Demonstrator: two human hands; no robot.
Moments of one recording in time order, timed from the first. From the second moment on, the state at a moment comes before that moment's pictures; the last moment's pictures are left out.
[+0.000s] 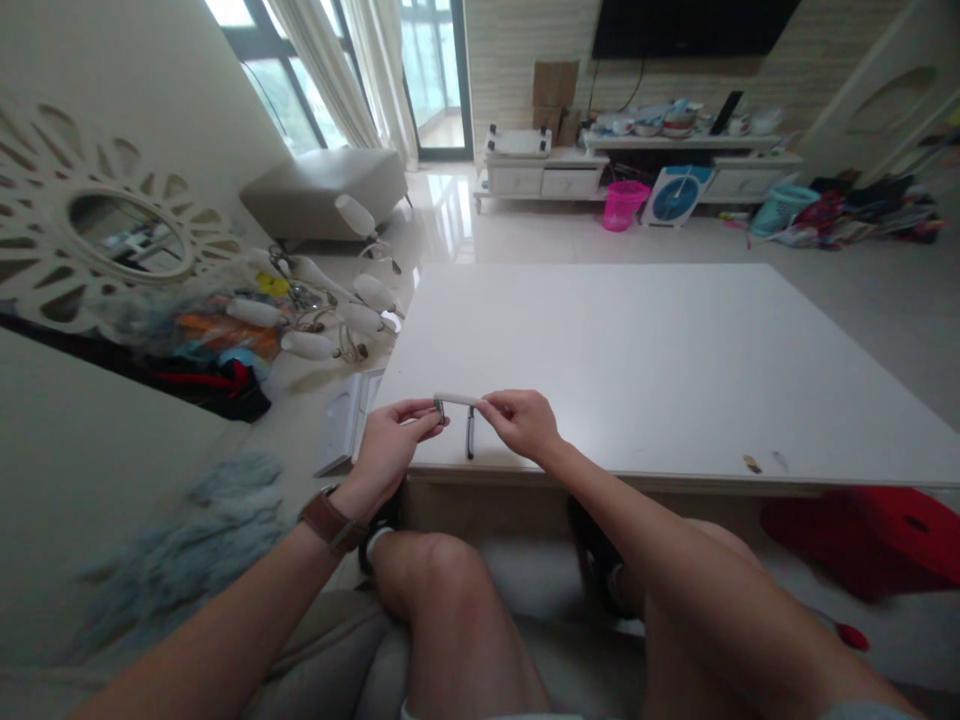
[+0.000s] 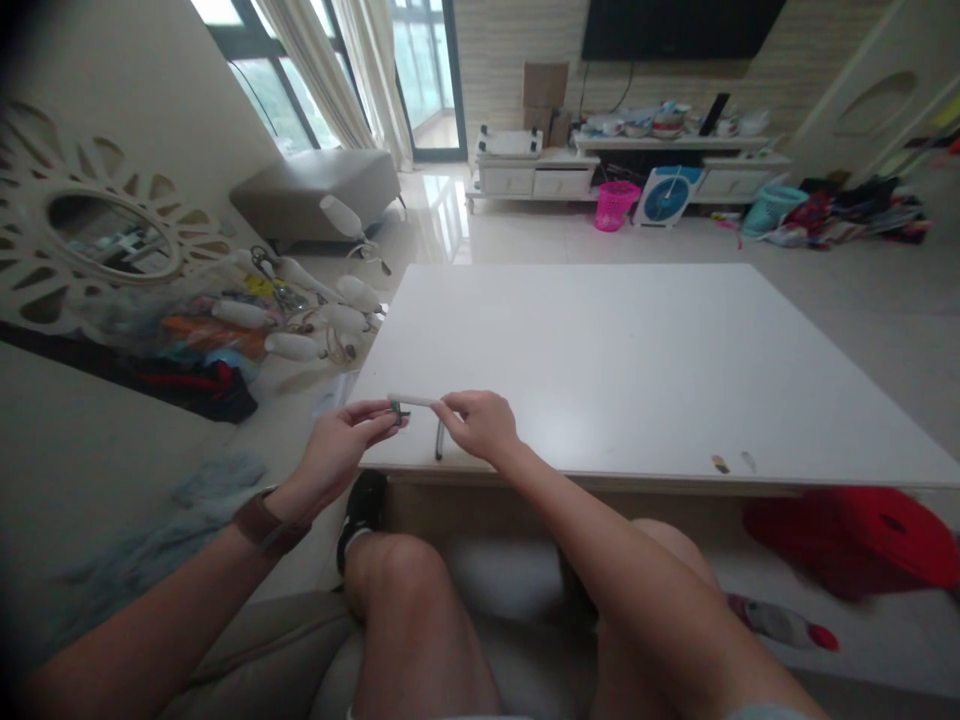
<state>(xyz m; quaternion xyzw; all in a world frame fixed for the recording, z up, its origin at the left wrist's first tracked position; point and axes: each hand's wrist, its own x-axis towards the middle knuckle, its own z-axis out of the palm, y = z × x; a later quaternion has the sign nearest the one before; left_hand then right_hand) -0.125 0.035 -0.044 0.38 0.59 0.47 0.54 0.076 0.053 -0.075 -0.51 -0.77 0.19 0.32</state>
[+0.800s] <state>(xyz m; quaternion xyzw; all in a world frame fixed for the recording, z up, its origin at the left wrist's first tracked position) -0.124 0.034 -0.044 0.35 0.60 0.47 0.54 0.073 0.050 -0.082 -0.50 -0.79 0.19 0.30</state>
